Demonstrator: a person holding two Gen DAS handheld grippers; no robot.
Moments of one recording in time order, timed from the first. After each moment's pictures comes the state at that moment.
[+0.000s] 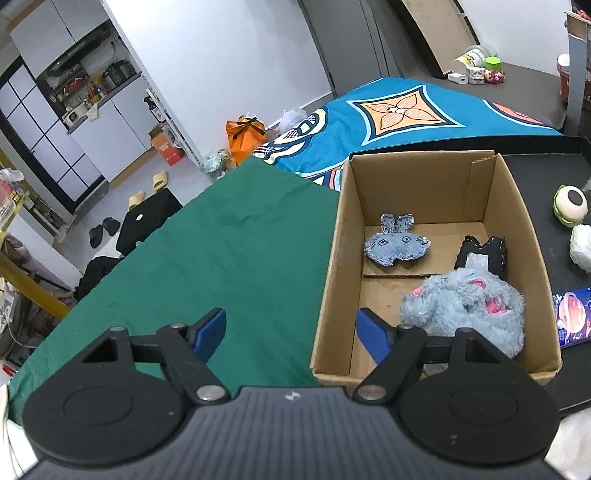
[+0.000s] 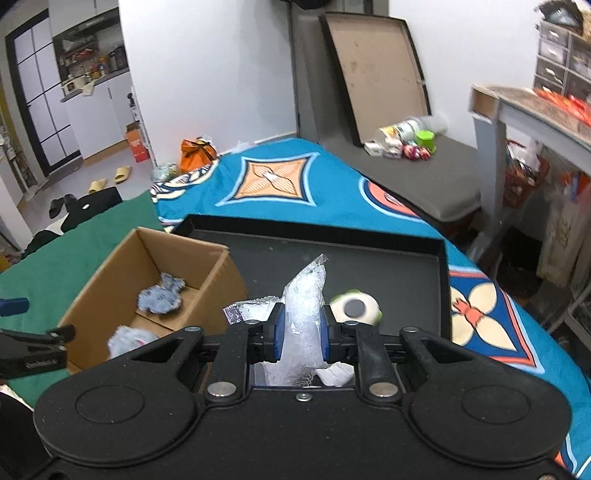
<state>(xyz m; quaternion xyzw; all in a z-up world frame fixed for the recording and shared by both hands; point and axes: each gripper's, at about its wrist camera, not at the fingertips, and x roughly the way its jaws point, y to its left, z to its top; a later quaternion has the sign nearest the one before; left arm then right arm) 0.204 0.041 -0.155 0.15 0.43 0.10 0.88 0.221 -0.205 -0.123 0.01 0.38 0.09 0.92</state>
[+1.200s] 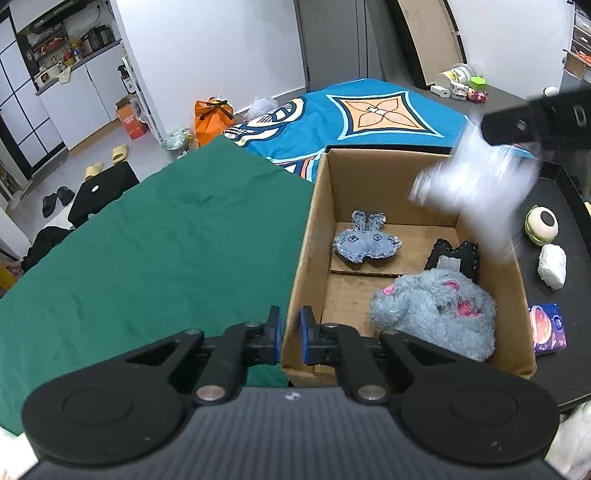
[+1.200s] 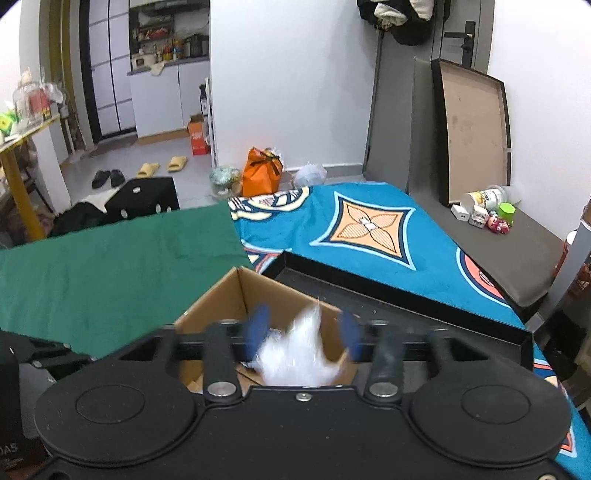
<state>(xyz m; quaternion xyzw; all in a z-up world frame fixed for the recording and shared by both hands) 0.208 0.064 -0.164 0.06 0.45 0.04 0.89 0.242 -0.084 -0.099 -0.07 0.33 0.17 0.93</state>
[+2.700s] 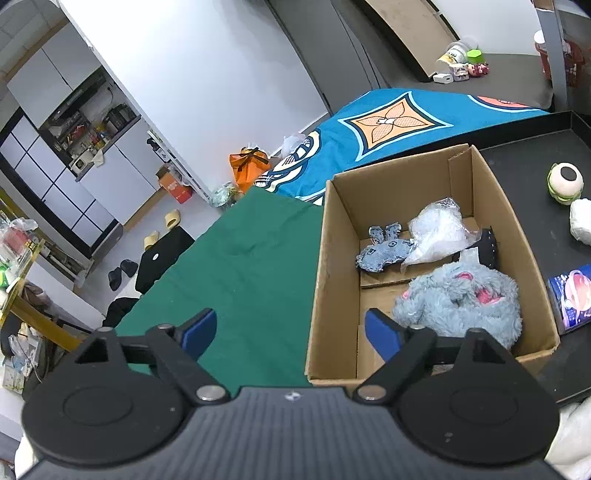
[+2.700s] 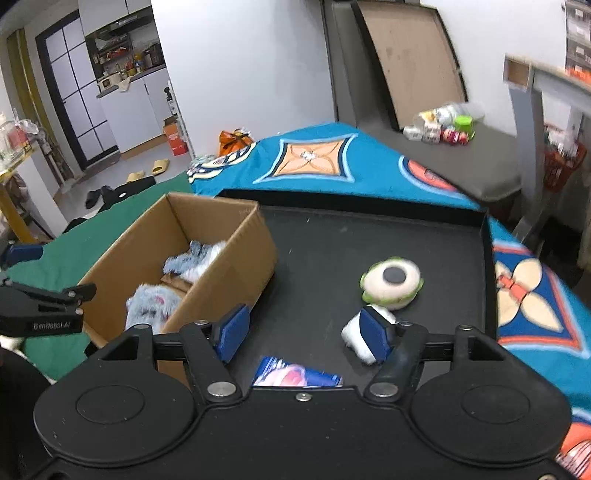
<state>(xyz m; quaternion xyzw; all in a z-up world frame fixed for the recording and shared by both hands) 0.194 0.017 -0.156 0.22 0.39 0.11 0.89 0.205 -0.210 -0.168 0.03 0.38 0.16 0.91</state>
